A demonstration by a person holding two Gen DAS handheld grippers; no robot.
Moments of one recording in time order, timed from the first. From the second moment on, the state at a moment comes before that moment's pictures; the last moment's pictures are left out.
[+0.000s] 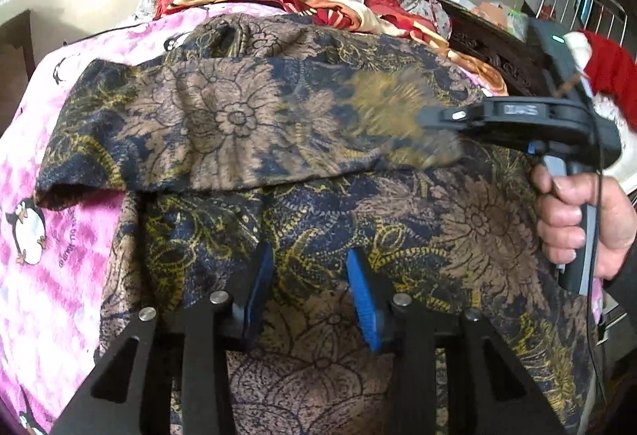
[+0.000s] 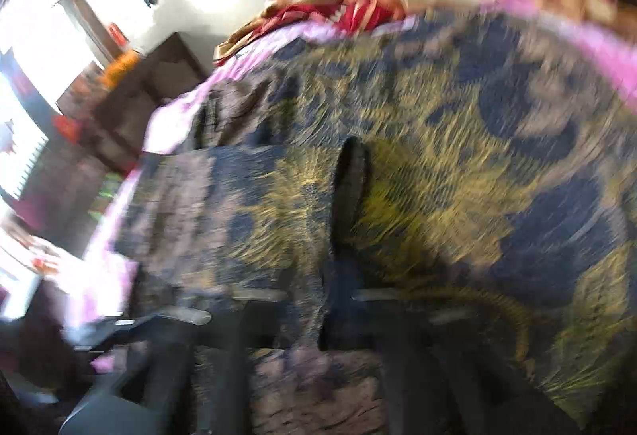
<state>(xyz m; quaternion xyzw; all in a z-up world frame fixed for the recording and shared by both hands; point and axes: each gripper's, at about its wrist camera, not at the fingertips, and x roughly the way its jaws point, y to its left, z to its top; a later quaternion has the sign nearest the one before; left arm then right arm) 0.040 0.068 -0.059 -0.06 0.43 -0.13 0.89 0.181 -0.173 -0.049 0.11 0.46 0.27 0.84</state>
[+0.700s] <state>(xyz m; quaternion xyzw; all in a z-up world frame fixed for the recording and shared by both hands) 0.082 0.102 0.015 -0.11 0.36 -0.05 0.93 0.155 -0.304 -0.027 0.05 0.47 0.02 0.88</state>
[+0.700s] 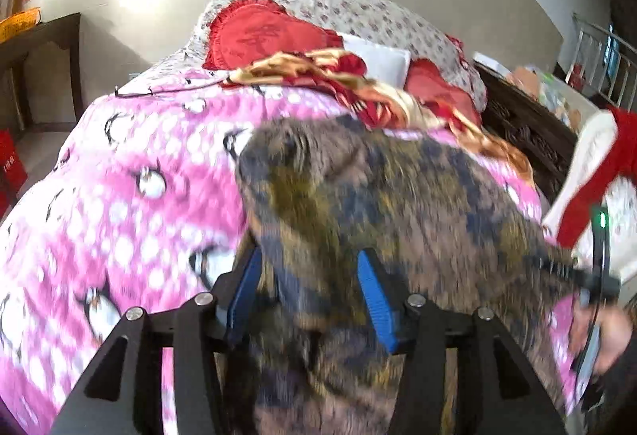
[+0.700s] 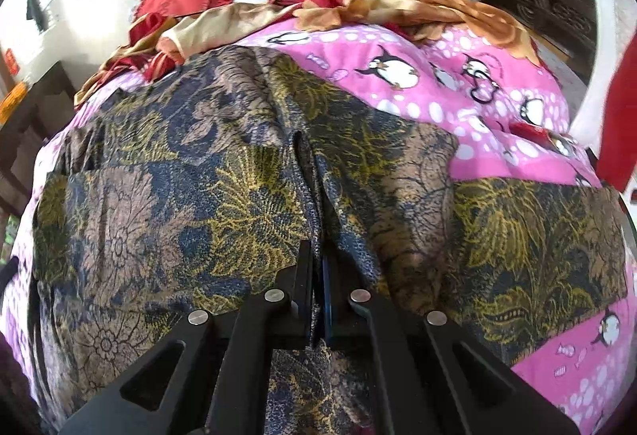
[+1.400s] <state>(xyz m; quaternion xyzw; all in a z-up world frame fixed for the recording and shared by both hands) 0.144 0.084 -0.043 -0.06 0.45 -0.04 0.89 0.185 -0.285 -0.034 0.04 0.48 0.02 0.88</state>
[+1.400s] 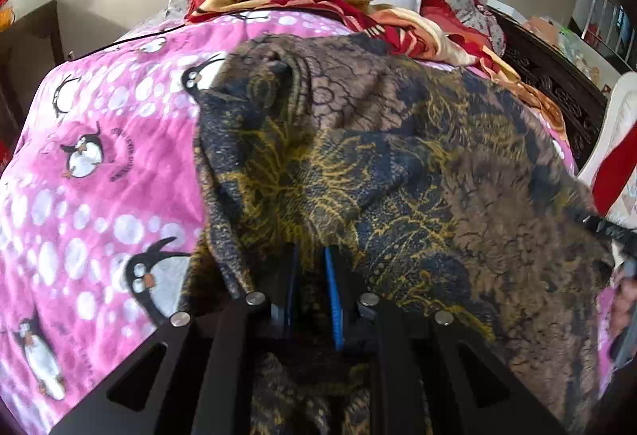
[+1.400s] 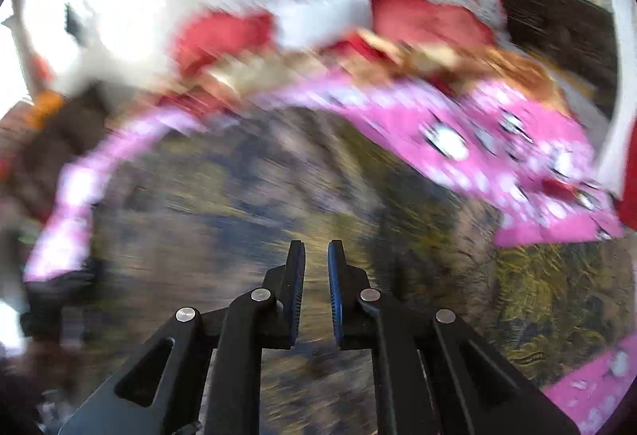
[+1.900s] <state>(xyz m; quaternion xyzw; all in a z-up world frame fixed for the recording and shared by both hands) 0.049 0.056 -0.057 -0.04 0.43 -0.08 0.90 0.053 -0.551 -0.001 0.28 0.40 -0.09 0.87</state>
